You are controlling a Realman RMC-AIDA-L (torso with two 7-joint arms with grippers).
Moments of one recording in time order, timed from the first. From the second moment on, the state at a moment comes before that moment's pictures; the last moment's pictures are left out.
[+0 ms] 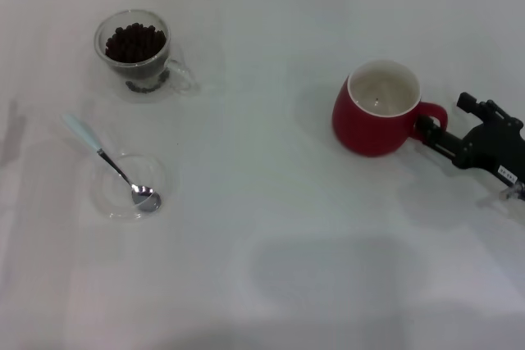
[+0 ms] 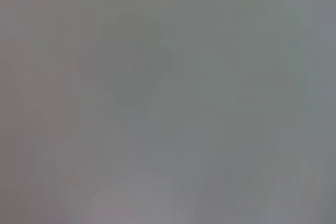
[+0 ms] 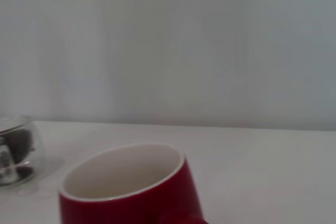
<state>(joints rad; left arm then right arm) -0.24 -2.08 2.70 0.18 -1.30 1.36 -0.30 0.22 2.02 -1.81 -0.12 -0.21 -1.17 0.58</state>
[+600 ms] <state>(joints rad) -0.26 -2.08 2.70 0.16 -1.32 1.37 -0.30 0.22 2.02 -1.82 -0.15 -0.16 -1.15 0.60</state>
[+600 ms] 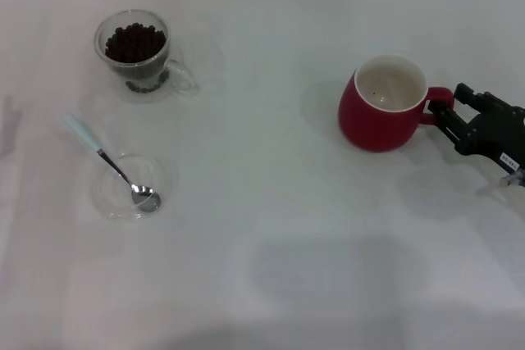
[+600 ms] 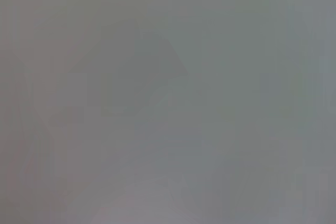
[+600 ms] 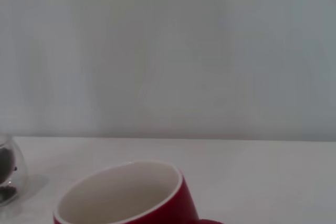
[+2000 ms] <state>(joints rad) -0.28 -2.08 2.67 0.15 -1.35 1.37 -0.30 0.24 2.02 -1.99 -0.31 -0.16 -1.03 0.51</state>
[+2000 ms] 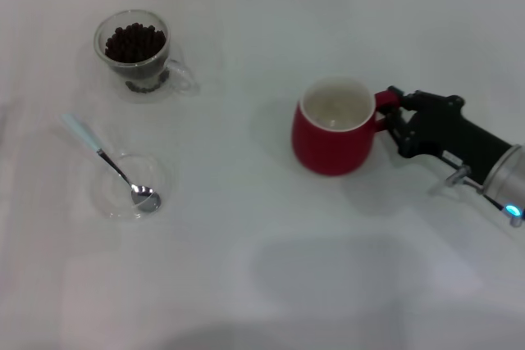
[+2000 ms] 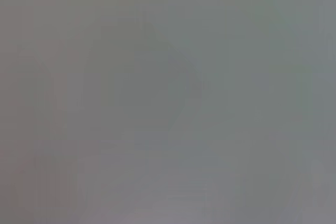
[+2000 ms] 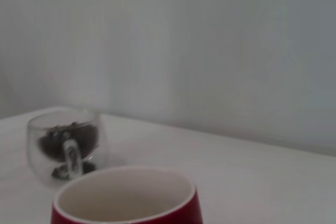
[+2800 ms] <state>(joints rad) -0.28 -2.08 2.68 0.15 -1.34 1.37 -0.29 0.26 2.02 -2.15 -0.41 -0.17 -0.94 0.49</state>
